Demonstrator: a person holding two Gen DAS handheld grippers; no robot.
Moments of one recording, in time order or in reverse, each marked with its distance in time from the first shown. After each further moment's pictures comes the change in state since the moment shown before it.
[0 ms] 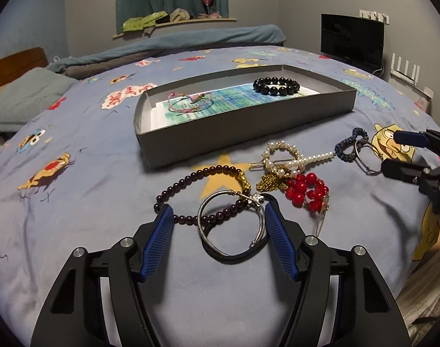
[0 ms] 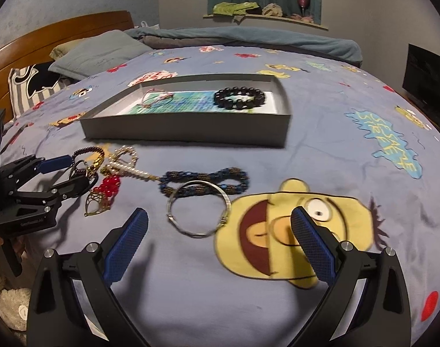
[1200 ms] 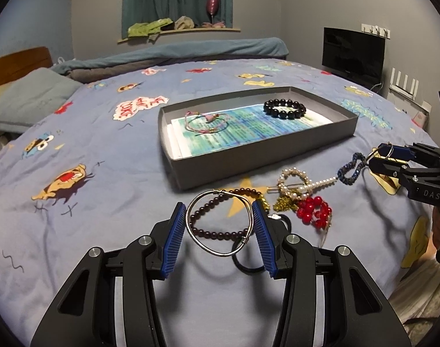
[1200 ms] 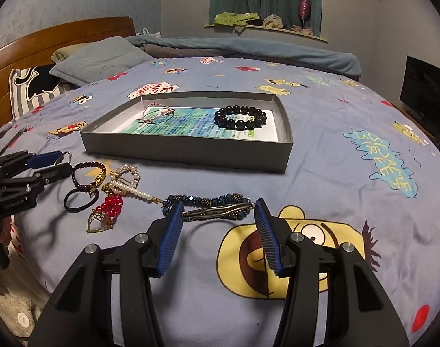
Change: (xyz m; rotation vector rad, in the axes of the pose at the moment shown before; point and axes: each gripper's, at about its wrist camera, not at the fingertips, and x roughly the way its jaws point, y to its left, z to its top) left arm -0.023 0.029 0.016 -0.040 -0.042 -0.020; right arm -0.004 0.001 0.017 -0.020 -0.053 -0.018
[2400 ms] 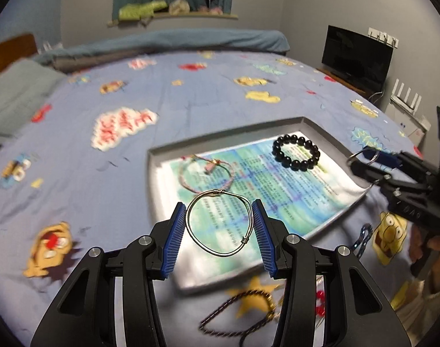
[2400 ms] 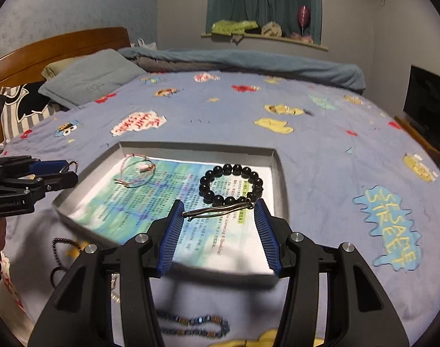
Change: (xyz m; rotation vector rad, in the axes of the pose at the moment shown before) left arm 0.062 0.019 0.111 -0.054 0.120 -0.096; right arm 0.056 -0.020 0.099 0.015 -0.024 0.000
